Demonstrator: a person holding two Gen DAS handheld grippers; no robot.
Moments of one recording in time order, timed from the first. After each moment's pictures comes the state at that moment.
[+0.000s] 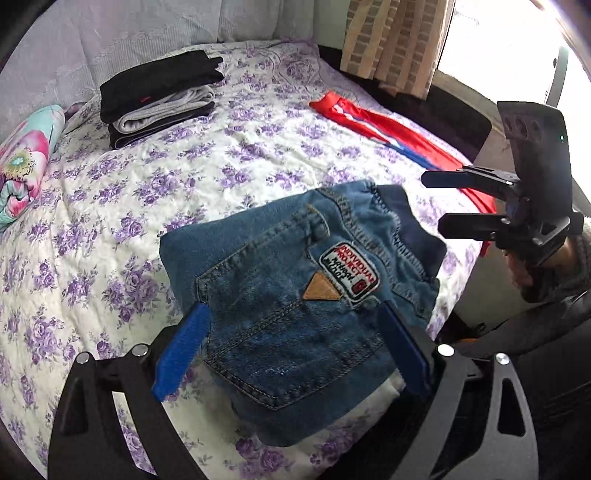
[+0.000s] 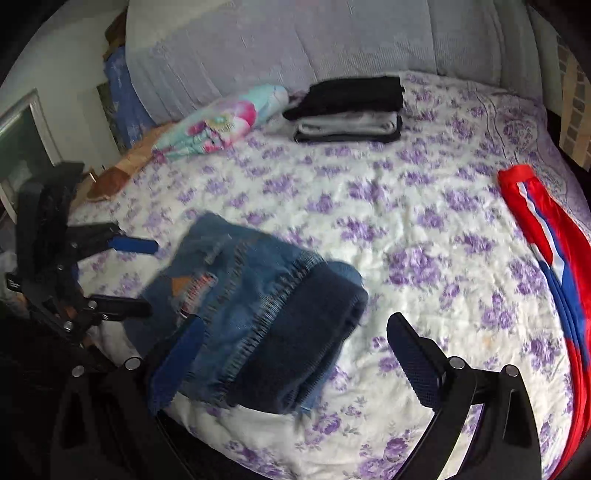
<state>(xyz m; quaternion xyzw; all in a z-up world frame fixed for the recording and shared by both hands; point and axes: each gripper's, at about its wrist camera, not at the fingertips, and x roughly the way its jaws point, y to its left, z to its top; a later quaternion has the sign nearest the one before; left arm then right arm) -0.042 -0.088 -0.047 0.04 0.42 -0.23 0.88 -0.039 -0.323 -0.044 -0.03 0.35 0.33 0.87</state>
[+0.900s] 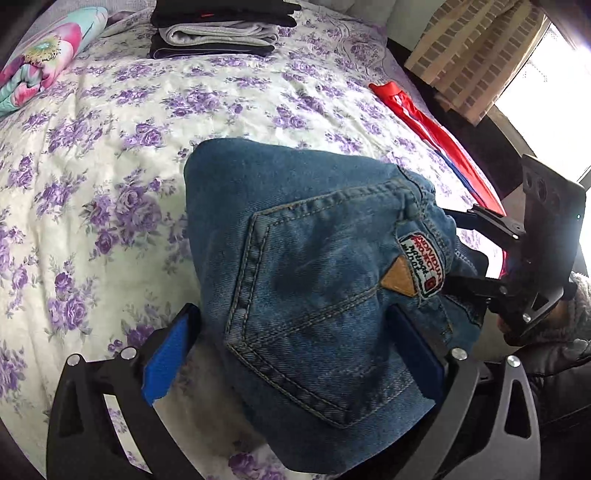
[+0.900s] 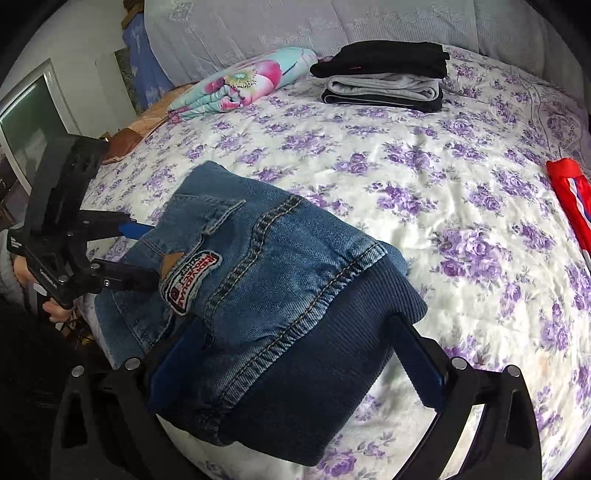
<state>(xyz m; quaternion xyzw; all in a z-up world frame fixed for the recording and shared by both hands) -0.007 -0.056 -0.107 -0.09 0.49 -0.18 0.85 0.000 -0.288 -0.100 -0.07 0.42 0.37 0.83</state>
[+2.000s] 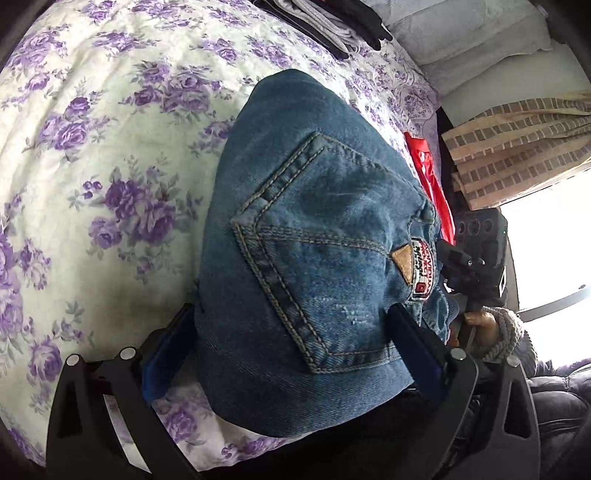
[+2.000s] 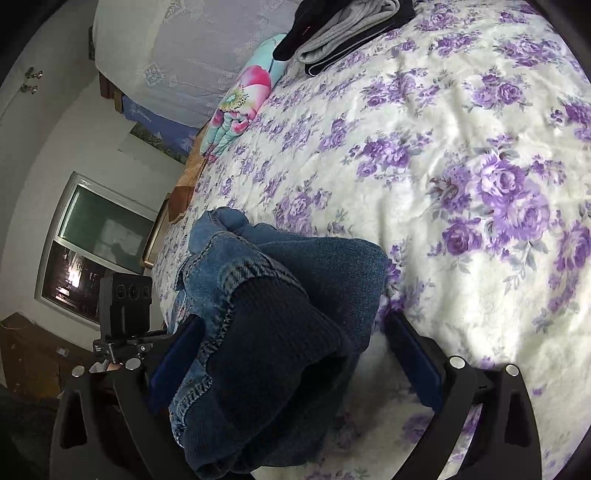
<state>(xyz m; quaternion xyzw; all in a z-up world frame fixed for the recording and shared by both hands) -0.041 -0.038 -0.143 -0.32 0.49 -0.14 0.80 0.088 -0.323 -0.144 0.17 0.53 0.46 0.69</state>
